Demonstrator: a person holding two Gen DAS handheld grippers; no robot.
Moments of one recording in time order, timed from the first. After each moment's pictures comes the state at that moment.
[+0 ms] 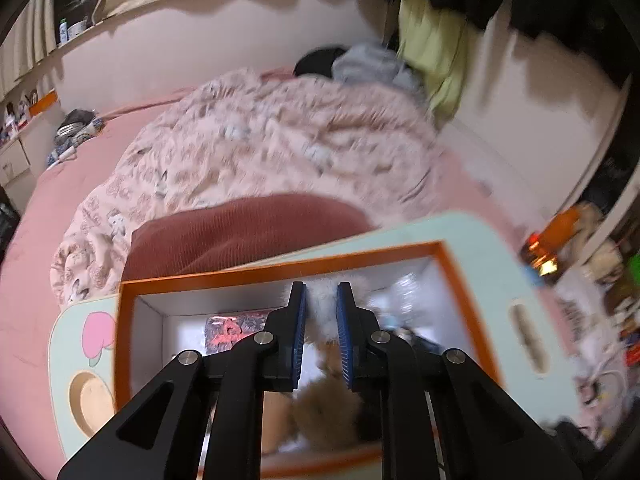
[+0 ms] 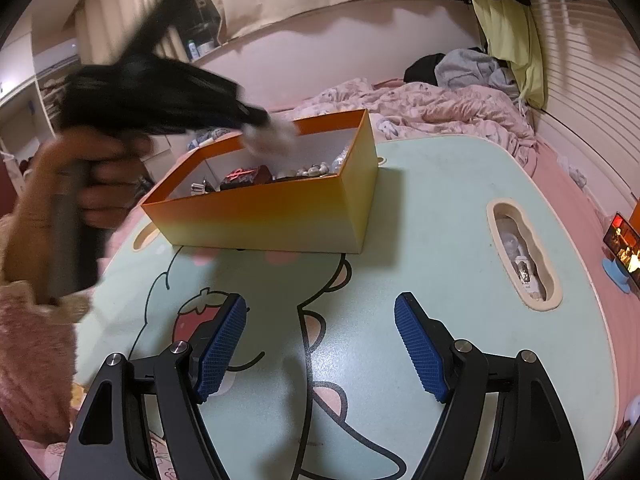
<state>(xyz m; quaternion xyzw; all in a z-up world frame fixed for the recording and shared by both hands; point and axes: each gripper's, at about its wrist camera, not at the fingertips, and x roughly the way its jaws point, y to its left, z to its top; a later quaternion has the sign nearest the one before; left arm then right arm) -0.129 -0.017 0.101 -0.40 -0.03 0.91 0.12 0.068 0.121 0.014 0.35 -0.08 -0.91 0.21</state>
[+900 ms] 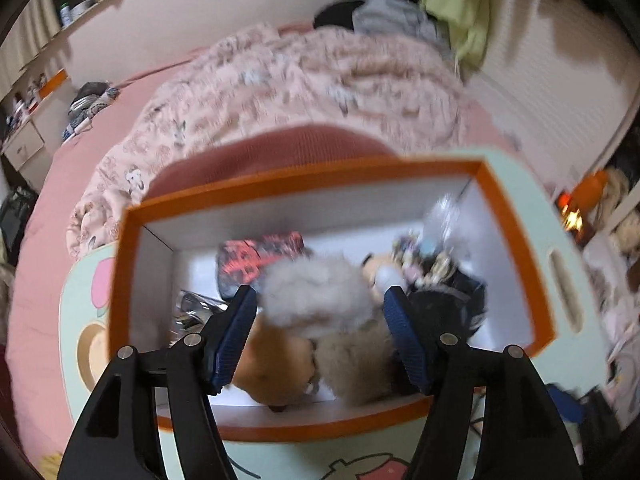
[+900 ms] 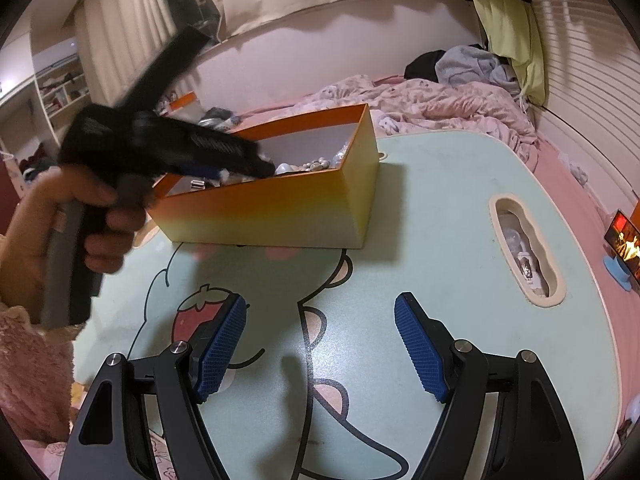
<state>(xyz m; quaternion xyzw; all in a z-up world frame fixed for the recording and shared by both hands) -0.138 -0.003 0.032 -0.50 0.05 0.86 0.06 0.064 0.122 0.013 0.36 -0.08 -0.91 0.21</state>
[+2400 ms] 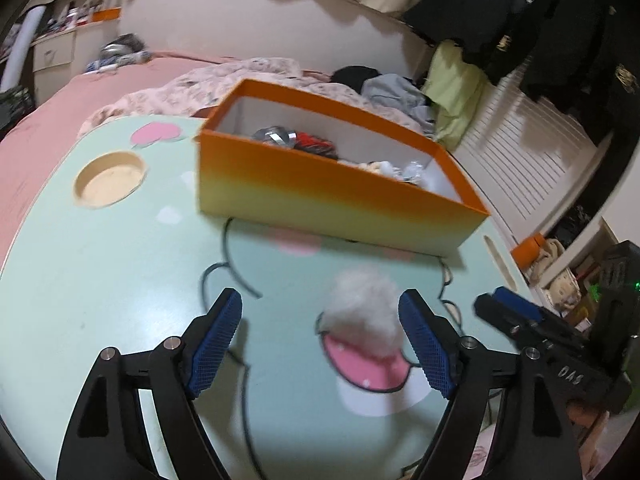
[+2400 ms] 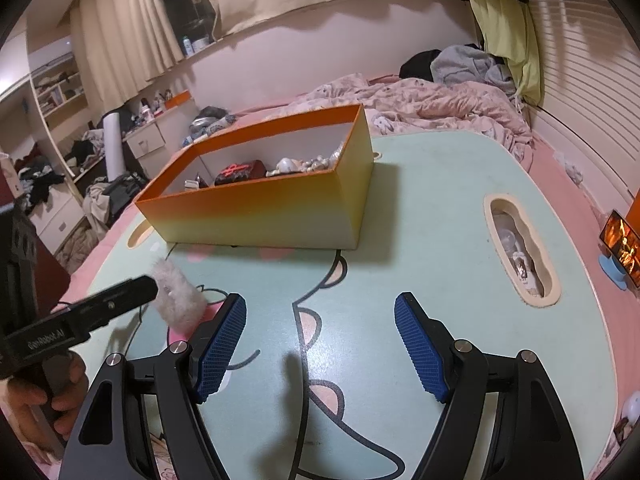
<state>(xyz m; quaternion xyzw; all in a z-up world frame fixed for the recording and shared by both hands) 0.036 -0.079 0.006 -0.38 -0.16 0.91 0.08 0.065 0.123 0.014 0.36 -0.08 -0.91 0.21</state>
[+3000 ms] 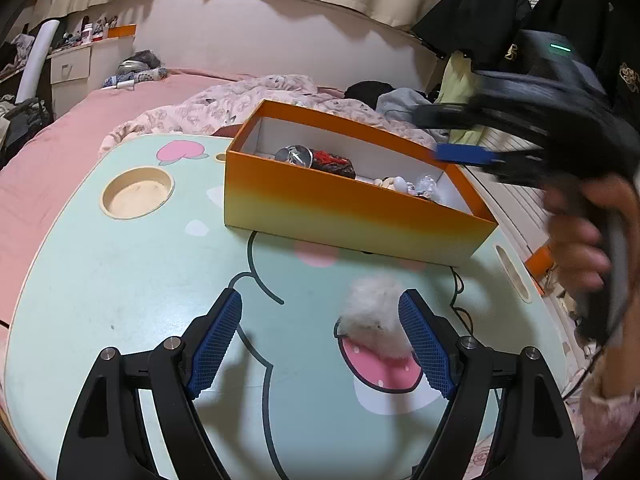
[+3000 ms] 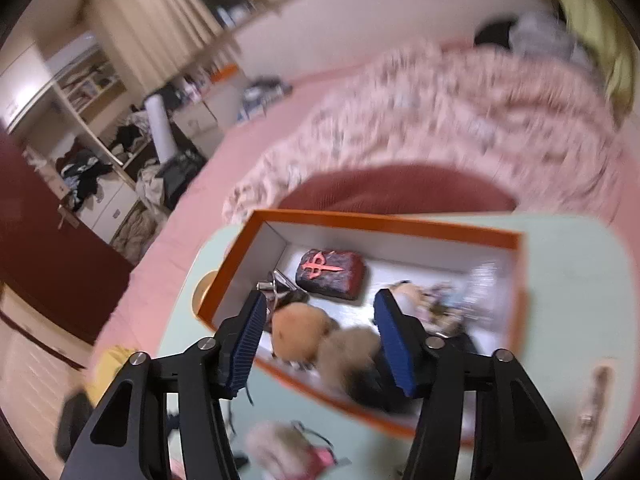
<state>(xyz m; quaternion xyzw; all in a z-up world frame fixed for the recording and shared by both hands) 0.043 -0.081 0.011 -0.36 -0.14 0.92 0.06 -0.089 0.033 0.084 0.46 -0.11 -0.82 0.32</state>
